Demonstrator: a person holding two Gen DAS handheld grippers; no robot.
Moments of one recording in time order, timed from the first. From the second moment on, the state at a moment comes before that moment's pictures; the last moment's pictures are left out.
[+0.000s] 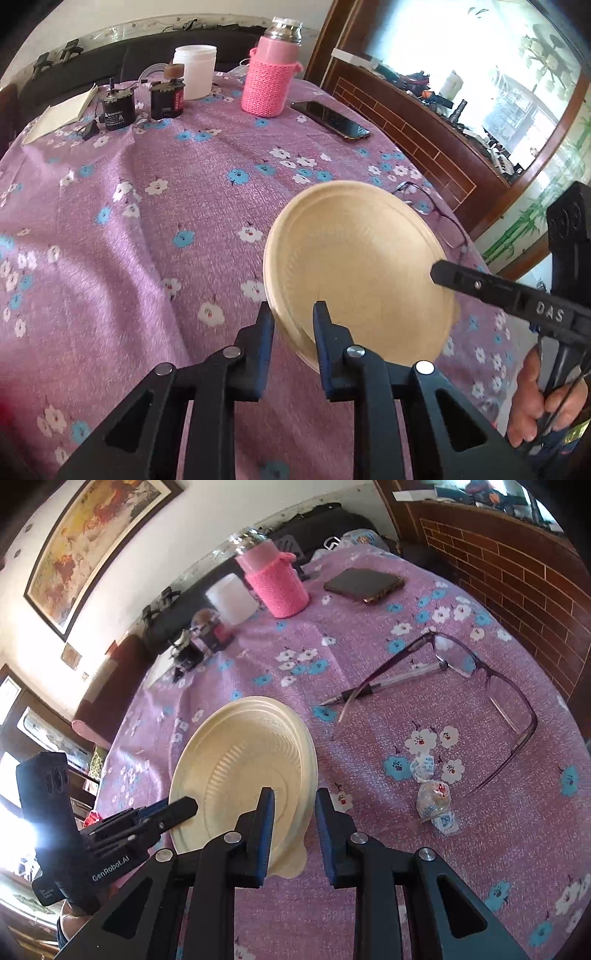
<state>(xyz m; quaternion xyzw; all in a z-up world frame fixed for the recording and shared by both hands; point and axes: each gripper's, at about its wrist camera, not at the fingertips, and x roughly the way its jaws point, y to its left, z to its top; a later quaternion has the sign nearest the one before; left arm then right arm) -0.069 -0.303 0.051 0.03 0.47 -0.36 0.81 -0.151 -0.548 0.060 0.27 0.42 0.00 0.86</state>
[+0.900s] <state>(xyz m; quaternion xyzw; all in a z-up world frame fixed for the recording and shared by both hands) -0.114 -0.221 0.046 0.00 0.48 -0.35 0.81 -0.189 -0.497 0.076 0.23 0.38 0.04 0.89</state>
